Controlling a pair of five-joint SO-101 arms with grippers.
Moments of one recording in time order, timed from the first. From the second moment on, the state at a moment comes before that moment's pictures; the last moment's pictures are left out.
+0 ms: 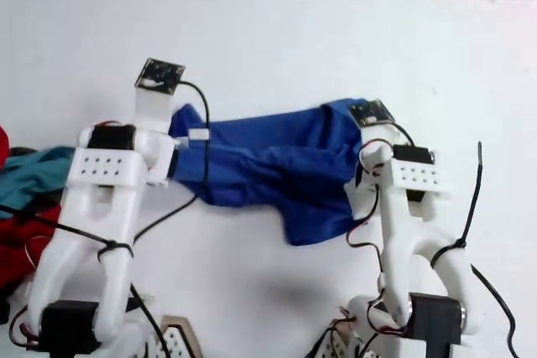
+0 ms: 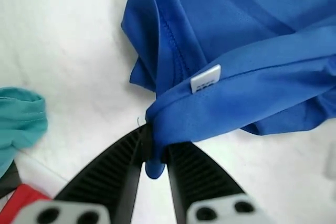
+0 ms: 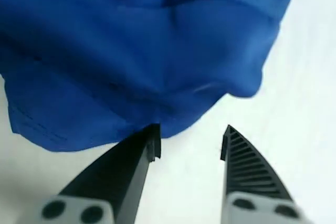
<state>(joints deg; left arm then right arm) -5.7 -21.2 35.2 66.9 -8.7 1.9 -15.9 43.3 66.0 22.3</state>
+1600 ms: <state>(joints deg) -5.7 -21.2 35.2 66.7 -8.7 0.2 -10.7 41.5 64.5 22.3</state>
